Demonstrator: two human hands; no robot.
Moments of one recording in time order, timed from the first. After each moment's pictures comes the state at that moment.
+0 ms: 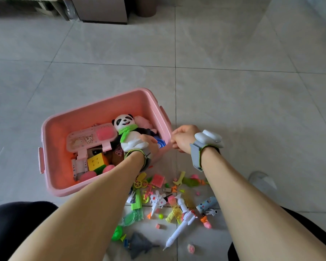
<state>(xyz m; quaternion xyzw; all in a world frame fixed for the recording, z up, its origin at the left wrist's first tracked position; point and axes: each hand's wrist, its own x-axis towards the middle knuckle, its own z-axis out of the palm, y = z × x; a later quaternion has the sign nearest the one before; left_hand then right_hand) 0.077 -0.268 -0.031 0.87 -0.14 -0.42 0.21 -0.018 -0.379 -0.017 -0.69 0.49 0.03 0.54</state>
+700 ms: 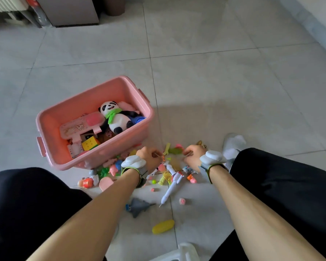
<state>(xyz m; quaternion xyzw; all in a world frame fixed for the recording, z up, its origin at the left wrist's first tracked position) -0.067 -0.190 -0.043 0.86 -0.31 -0.35 0.21 -0.208 -0.322 -0.042 -0.72 0.50 0.13 0.46</state>
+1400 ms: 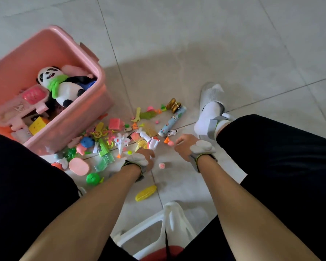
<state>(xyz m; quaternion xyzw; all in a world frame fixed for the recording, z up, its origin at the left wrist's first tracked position) -0.145 -0.204 -0.175 0.75 -0.44 -0.48 -0.09 -0.293 -0.320 -0.106 -0.64 0.57 0.17 0.49</state>
